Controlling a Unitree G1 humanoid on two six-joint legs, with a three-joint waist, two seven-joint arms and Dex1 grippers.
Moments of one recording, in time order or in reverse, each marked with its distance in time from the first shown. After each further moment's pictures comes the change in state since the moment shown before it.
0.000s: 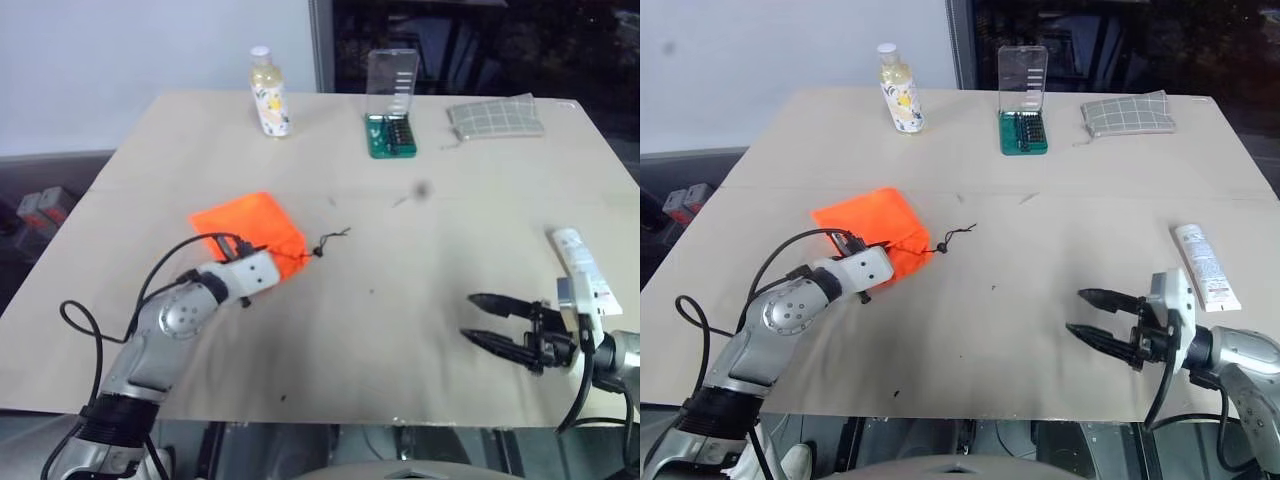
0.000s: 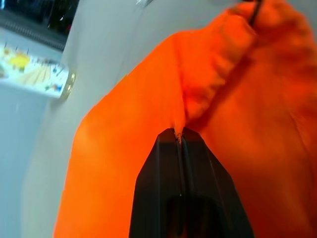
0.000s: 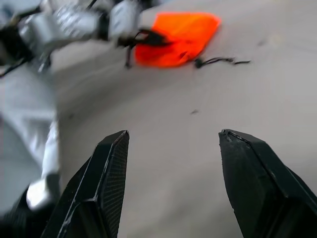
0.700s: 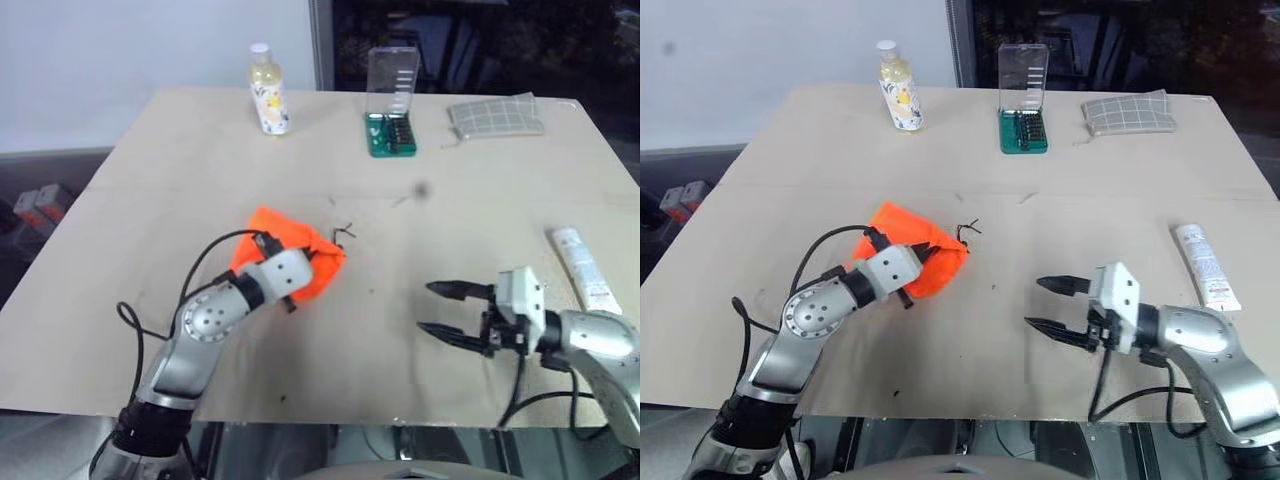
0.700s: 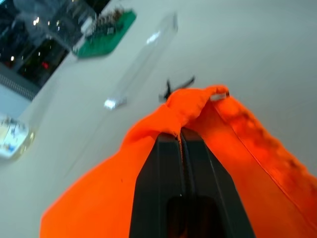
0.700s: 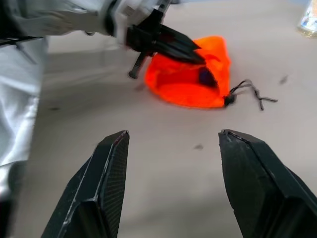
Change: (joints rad) left arm -0.019 -0.153 -0.079 -0.193 -0.173 0.051 -0.123; right arm -0.237 0.129 0.288 -0.029 -0.293 -0.085 -0.212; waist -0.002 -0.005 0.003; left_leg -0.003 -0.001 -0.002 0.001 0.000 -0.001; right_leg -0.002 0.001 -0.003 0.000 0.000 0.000
